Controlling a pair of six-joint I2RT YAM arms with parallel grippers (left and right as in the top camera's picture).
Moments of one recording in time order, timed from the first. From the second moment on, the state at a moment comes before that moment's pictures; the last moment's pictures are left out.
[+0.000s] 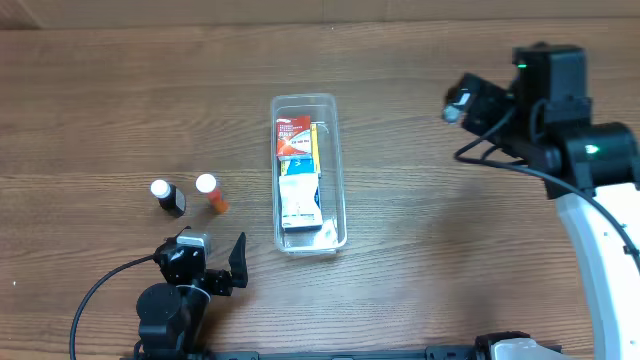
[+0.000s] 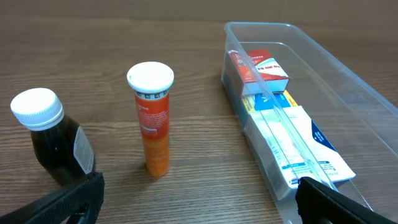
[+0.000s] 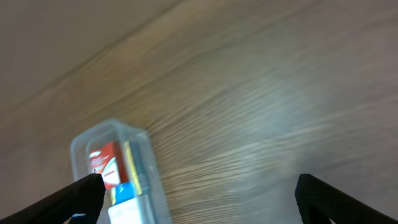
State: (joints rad) left arm -0.04 0.01 0.13 -0.46 0.14 -0.07; right arm 0.10 1.38 1.55 -1.04 -0.04 0.57
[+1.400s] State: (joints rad) left arm -0.03 1.48 1.25 -0.83 0.08 -0.23; right arm 0.07 1.38 1.55 -1.07 -0.04 0.59
